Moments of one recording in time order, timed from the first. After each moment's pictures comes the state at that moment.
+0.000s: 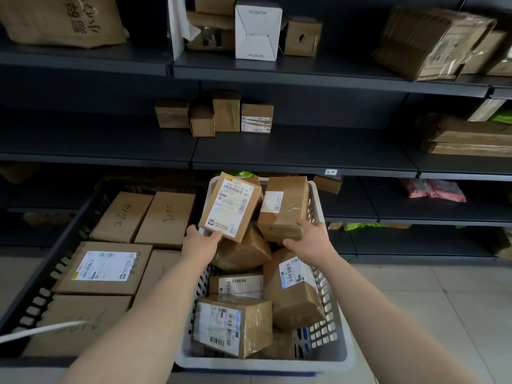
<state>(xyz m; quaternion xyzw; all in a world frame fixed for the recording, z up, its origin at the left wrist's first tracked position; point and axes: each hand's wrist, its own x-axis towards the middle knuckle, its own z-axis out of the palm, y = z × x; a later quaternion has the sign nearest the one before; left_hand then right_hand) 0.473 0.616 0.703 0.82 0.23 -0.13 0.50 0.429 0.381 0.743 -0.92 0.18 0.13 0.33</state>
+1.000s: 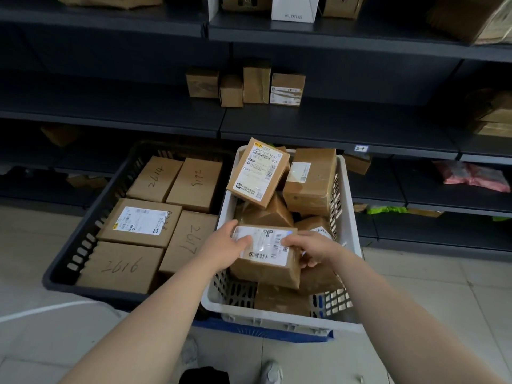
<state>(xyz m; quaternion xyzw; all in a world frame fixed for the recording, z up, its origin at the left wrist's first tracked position) 0.387 0.643 0.698 0.87 0.06 -0.23 0.42 0.387 0.414 0.706 -0.78 0.16 0.36 0.49</state>
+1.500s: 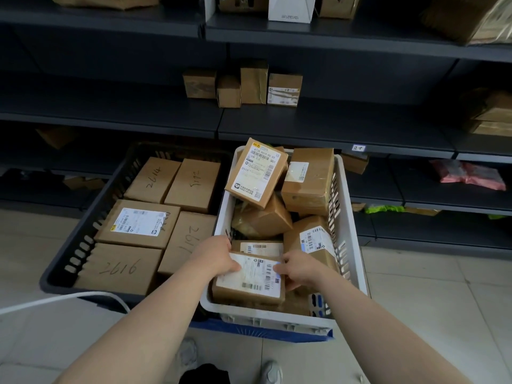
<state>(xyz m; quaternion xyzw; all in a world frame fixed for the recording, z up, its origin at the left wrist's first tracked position) 0.382 0.649 0.704 0.94 0.02 -0.29 0.20 0.364 0.440 0.672 -0.80 0.16 0.40 0.43</state>
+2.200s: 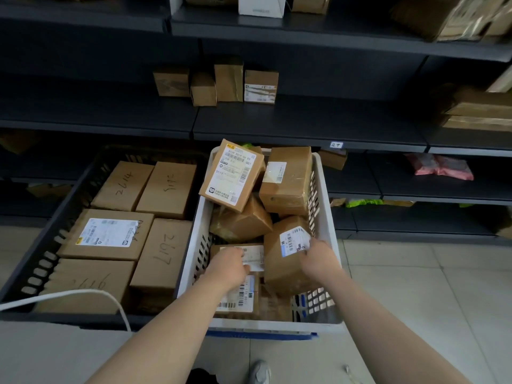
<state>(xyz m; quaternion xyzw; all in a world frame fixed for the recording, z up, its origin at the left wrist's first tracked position) 0.386 0.588 0.656 0.94 -0.06 -0.27 0.22 0.365 0.380 0.667 -0.93 0.24 0.19 0.23</state>
